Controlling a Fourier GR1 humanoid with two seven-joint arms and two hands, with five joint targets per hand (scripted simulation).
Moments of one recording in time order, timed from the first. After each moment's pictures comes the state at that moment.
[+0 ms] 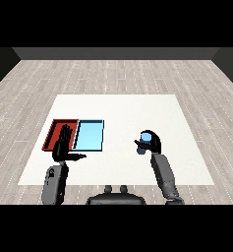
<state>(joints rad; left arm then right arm) -0.02 0.07 0.10 -1.60 0.15 -0.14 -0.28 -0.30 -0.03 -0.10 -1.02 -0.13 -0.05 -0.33</state>
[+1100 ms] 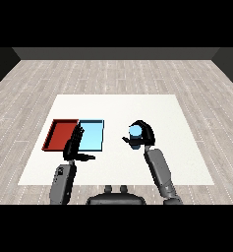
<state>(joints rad) -0.04 0.01 0.00 -1.59 0.13 -0.14 -0.21 -0.34 0.00 0.10 -1.41 -0.04 -0.13 -0.15</state>
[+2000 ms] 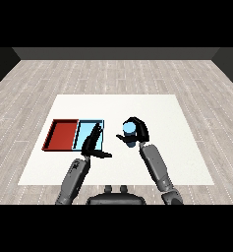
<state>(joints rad) -0.18 0.00 -0.25 -1.46 0.20 0.05 -0.12 -0.44 0.00 0.17 -1.33 -0.07 -0.18 -0.17</state>
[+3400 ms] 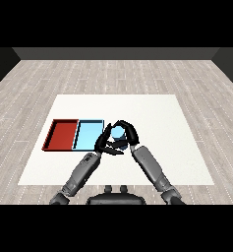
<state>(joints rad) -0.38 0.00 -0.42 -1.14 0.30 0.20 -0.26 -0.48 0.00 0.37 -1.34 -0.10 -0.27 -0.17</state>
